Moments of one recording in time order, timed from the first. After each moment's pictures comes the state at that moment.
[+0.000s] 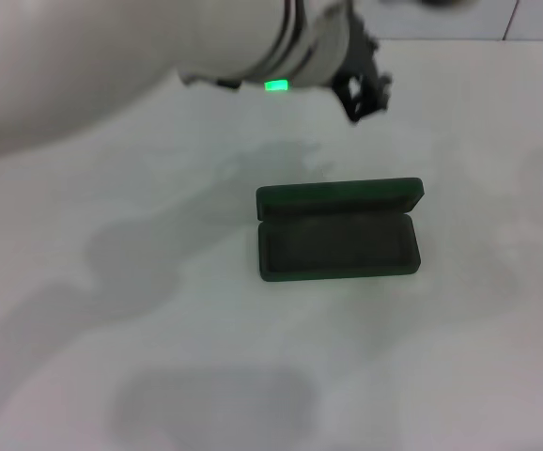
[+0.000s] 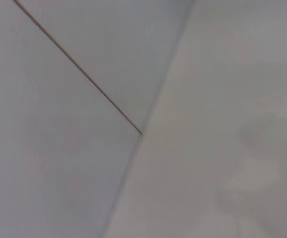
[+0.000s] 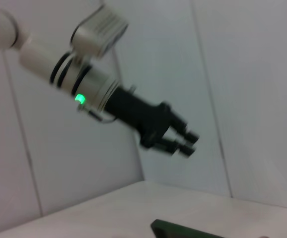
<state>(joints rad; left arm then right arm) -0.78 -2.10 1.90 1.72 2.83 1.27 -2.74 0.04 1.96 -0.27 -0.76 -1.85 -2.14 1.15</state>
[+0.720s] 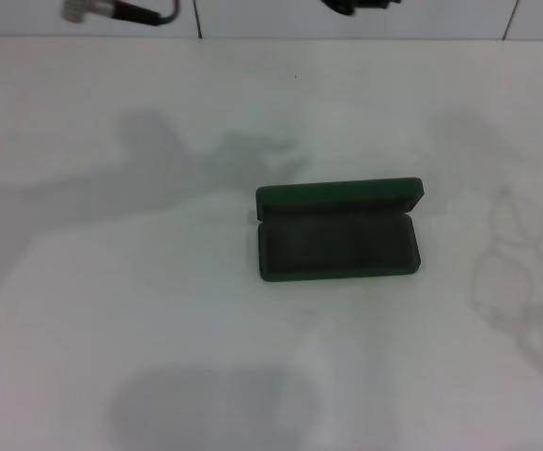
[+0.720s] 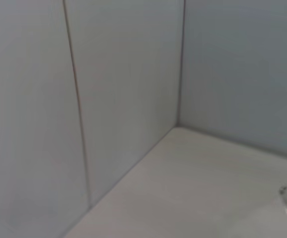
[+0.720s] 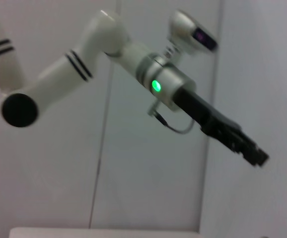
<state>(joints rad) -0.70 -2.09 1.33 1.79 2.19 1.46 -2.66 0.06 1.98 -0.60 -0.97 -1.53 -2.16 1.06</state>
